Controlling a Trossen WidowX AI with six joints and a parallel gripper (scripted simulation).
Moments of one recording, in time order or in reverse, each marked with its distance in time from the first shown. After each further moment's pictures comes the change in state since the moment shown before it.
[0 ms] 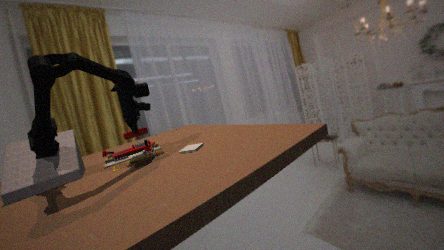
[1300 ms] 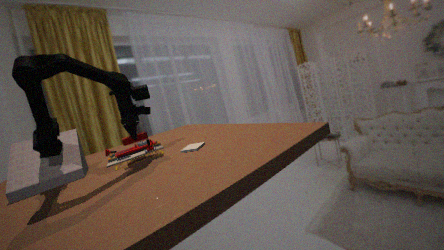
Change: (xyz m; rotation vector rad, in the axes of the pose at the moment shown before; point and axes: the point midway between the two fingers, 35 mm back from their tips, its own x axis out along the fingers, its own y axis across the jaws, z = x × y) arm 0.018 -0.041 -0.018 0.007 -0.002 -0.011
